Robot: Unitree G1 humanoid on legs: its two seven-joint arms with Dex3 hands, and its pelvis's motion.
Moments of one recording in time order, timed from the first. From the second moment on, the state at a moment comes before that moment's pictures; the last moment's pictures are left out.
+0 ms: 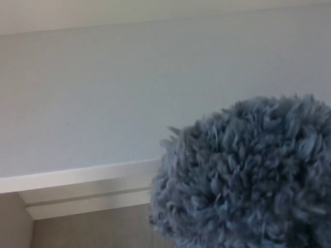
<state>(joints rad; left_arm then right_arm) 0.26 0.18 0.52 1.19 -0.26 -0.54 0.10 0.35 -0.36 0.25 -0.76 0.28 0.57 0.18</state>
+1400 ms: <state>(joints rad) 0.27 0.18 0.53 1.20 -0.26 -0.54 0.10 -0.86 -0.40 0.17 -0.26 0.27 1.12 0.16</state>
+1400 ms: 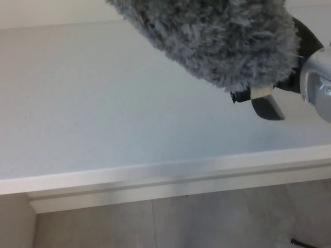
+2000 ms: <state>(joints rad) 0.27 0.17 0.53 1.22 -0.26 -0.54 0.09 -1.08 -0.42 0.65 0.51 0.01 0.95 0.14</state>
